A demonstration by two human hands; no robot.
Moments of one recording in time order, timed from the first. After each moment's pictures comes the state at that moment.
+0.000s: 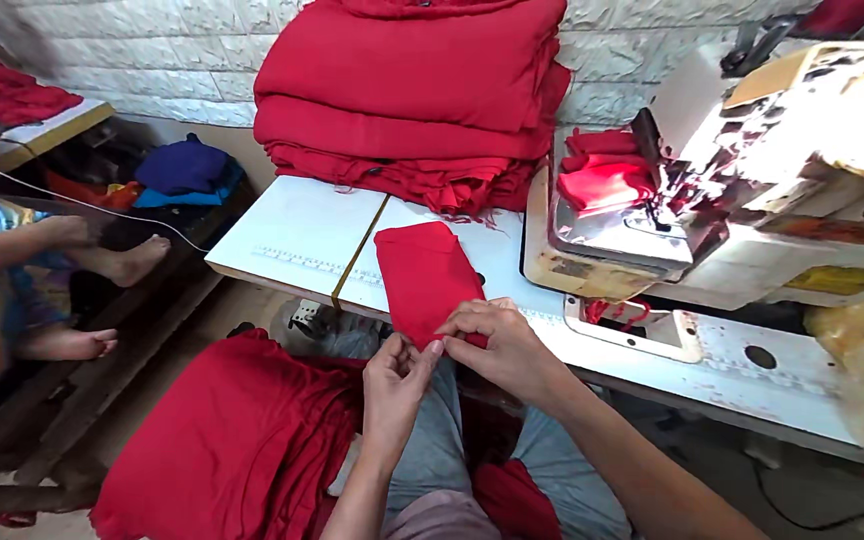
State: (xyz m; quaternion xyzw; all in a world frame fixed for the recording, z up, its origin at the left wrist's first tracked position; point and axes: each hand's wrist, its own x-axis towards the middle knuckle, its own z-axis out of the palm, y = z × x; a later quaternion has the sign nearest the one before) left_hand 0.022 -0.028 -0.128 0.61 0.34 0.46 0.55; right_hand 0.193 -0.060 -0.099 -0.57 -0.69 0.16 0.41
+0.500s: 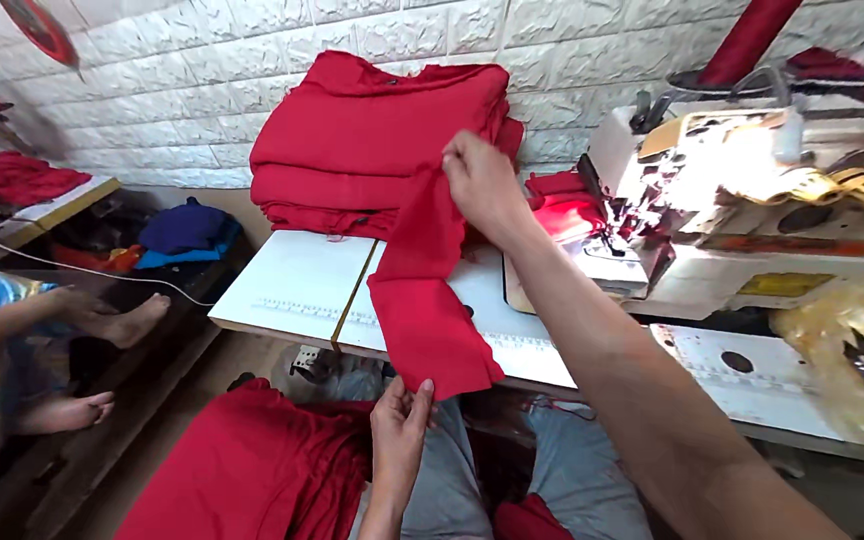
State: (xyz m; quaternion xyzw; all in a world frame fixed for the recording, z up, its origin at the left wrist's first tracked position) left_hand 0.023 -0.023 -0.150 0.62 0.36 0.44 0.54; right_hand 0.245 0.059 0.040 -0.70 -0.58 0.00 0.42
